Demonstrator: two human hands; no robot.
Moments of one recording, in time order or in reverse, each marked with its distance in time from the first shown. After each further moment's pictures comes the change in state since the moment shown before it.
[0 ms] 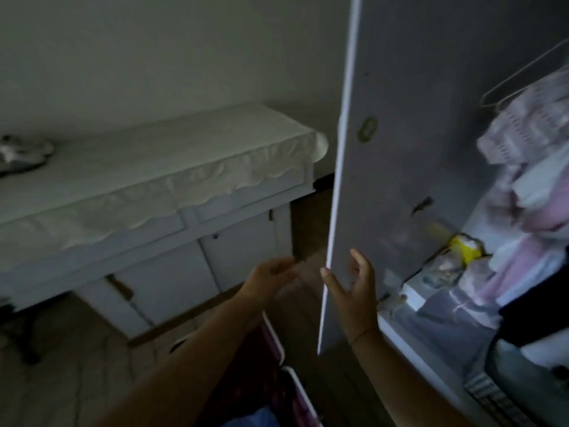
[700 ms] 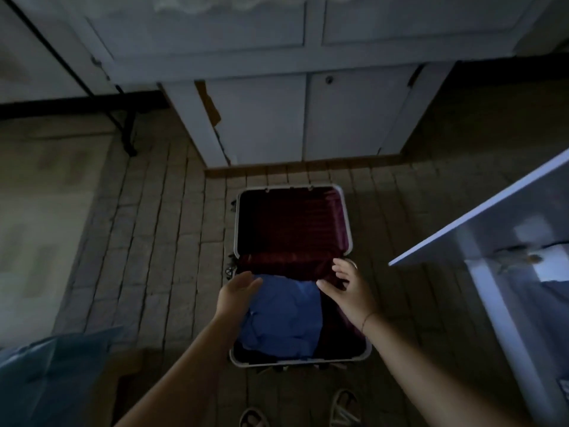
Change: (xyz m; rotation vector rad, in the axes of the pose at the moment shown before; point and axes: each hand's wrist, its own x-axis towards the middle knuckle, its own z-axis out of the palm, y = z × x) left_hand -0.114 -0.426 -0.087 -0.187 0.601 -0.672; right_hand -0.141 0.307 0.169 -0.294 -0.902 0.396
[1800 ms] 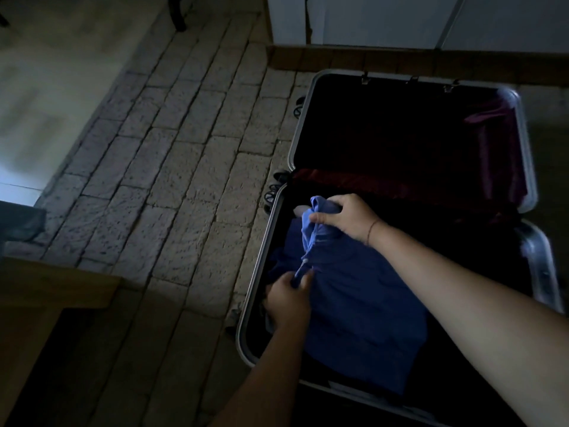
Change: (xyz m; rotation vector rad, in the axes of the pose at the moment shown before) left_hand 0.276 -0.375 0.133 0.085 0.444 -0.109; right_hand 0.299 0.260 0.272 -0.252 -0.450 -0.308
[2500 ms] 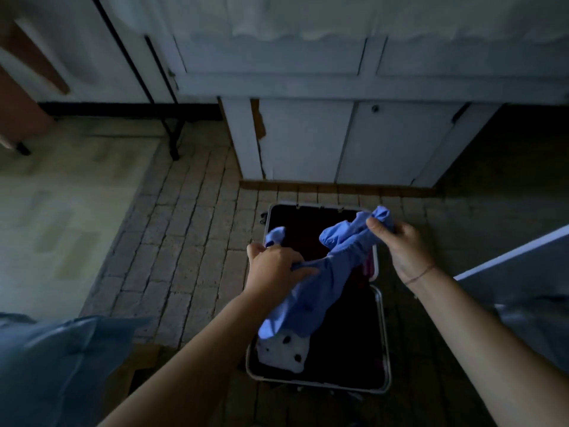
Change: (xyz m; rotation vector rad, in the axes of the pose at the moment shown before) left_hand -0.241 0.402 -0.338 0.569 -0.240 0.970; right_hand -0.275 -0.409 -0.263 0.549 0.517 -0.022
